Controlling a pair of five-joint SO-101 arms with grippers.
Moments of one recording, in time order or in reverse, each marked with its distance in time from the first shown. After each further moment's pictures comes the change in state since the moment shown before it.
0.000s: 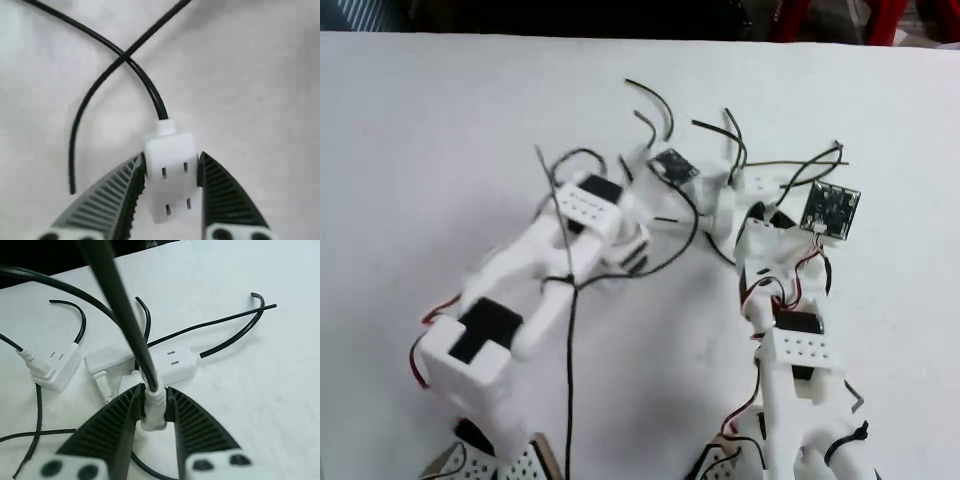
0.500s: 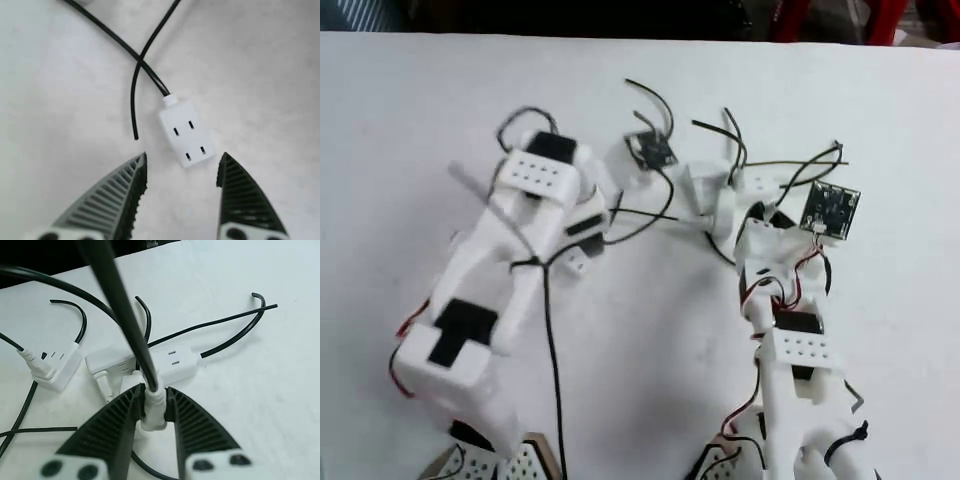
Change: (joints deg) left arm -6.8 -7.2 -13.7 19.0 -18.3; right arm -0.2 0.0 0.0 0.0 0.0
